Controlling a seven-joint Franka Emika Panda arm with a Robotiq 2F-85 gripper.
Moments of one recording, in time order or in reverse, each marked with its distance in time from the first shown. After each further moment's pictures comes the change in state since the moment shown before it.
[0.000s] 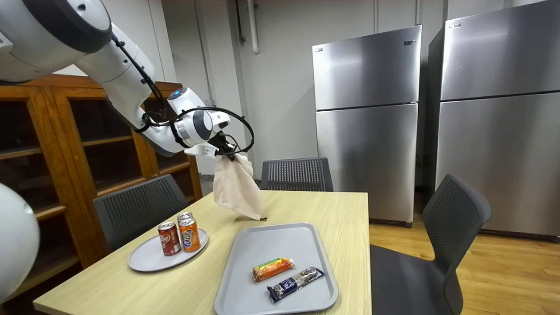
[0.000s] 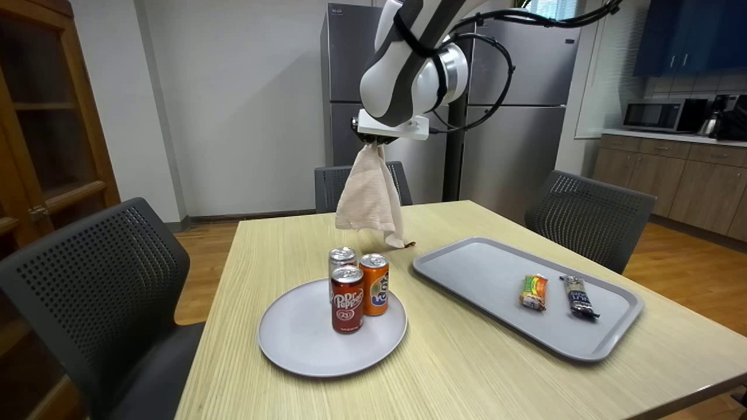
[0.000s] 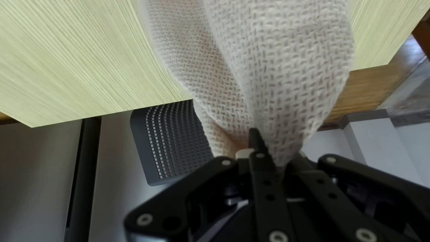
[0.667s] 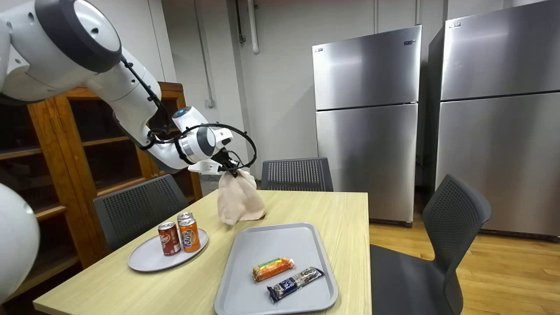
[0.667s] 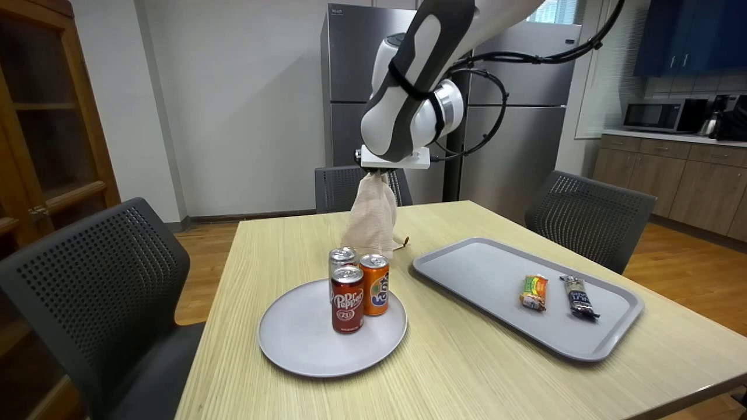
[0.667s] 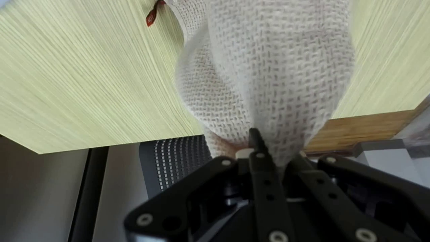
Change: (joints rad) arm -0.001 0.101 -0.004 0.013 0.000 -0.001 0.000
